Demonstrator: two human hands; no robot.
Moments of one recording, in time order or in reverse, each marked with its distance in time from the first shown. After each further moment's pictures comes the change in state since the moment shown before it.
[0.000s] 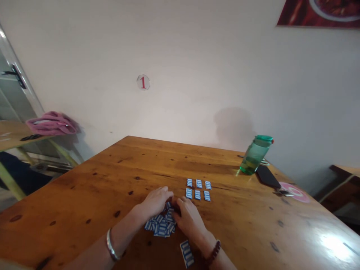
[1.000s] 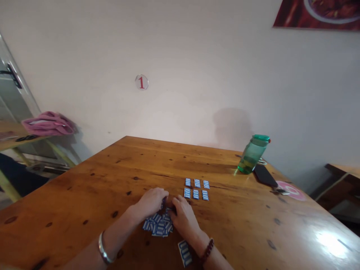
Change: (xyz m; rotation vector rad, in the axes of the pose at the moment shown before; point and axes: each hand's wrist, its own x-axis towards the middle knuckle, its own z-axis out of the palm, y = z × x) left_hand -0.002 -0.008 0.004 -0.041 0.041 -0.037; right_hand 0.004 -0.002 0.010 0.115 0.077 -0.016
